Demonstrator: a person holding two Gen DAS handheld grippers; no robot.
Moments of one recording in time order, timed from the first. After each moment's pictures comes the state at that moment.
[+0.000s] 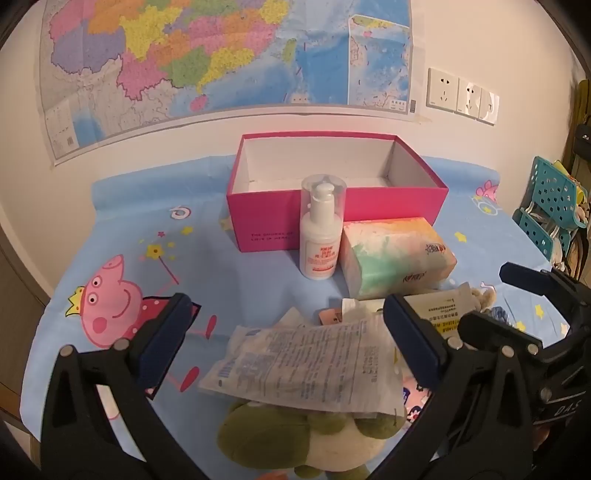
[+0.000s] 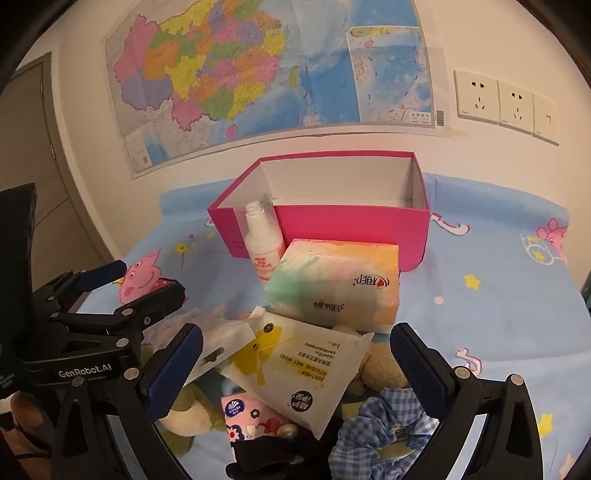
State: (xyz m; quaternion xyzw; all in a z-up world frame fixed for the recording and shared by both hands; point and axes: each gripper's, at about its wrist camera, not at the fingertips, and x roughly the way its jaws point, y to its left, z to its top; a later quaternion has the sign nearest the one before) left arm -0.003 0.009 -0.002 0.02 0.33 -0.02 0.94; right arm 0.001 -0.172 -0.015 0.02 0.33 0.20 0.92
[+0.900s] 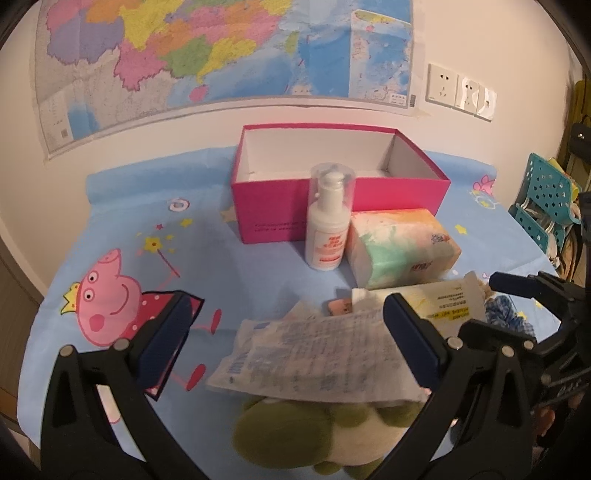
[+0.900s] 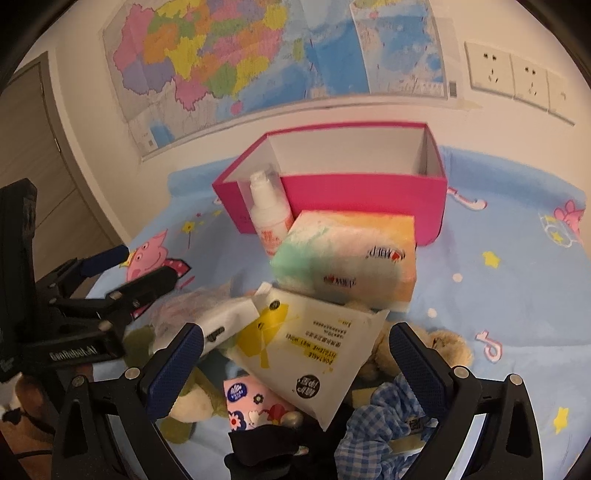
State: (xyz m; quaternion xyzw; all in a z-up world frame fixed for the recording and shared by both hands) left arm -0.001 0.032 -0.014 0.01 0.34 -0.03 0.94; right arm 0.013 -0.170 -0.038 0.02 0.38 0.22 0.90
